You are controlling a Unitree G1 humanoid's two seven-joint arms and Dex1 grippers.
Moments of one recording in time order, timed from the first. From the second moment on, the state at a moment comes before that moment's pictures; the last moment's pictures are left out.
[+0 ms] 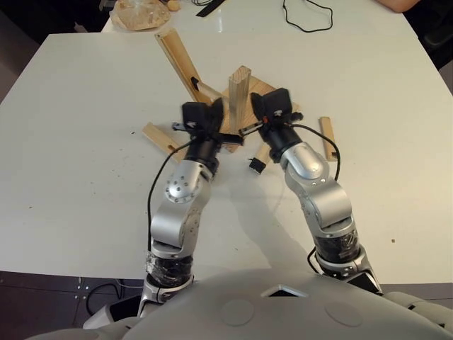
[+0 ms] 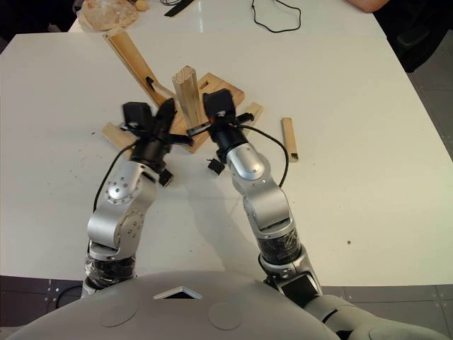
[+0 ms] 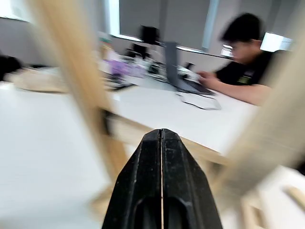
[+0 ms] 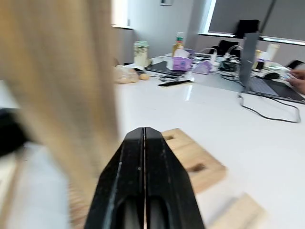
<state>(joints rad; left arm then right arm) 0.03 -0.03 -0.07 -0.54 -0.16 0.44 0.05 -0.18 0.00 0.26 -0.37 -0.04 0.60 0.05</state>
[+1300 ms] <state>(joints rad) -0.28 -0.06 -0.30 -0.60 -0.31 0.72 -0.10 -0.44 -0.19 0.02 -0.06 0.03 0.45 0.26</state>
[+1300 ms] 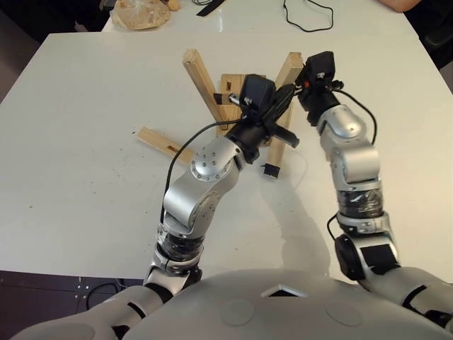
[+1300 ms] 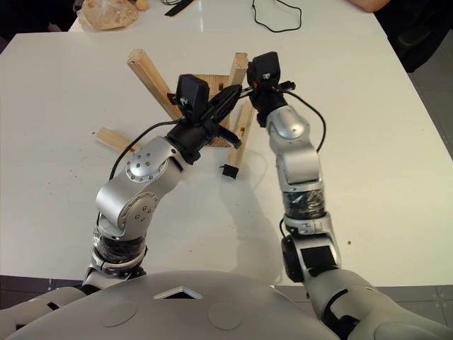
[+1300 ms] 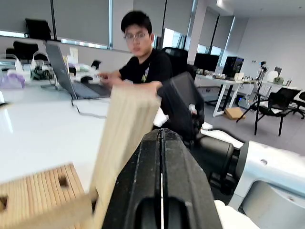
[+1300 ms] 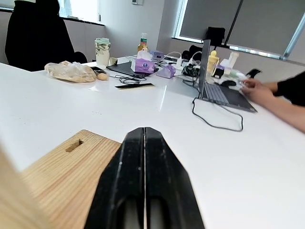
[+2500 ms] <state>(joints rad) -0.13 0.06 0.06 -0.32 -0.31 0.36 -0.22 -0.26 0.01 0.12 -0.20 0.00 0.46 0.07</state>
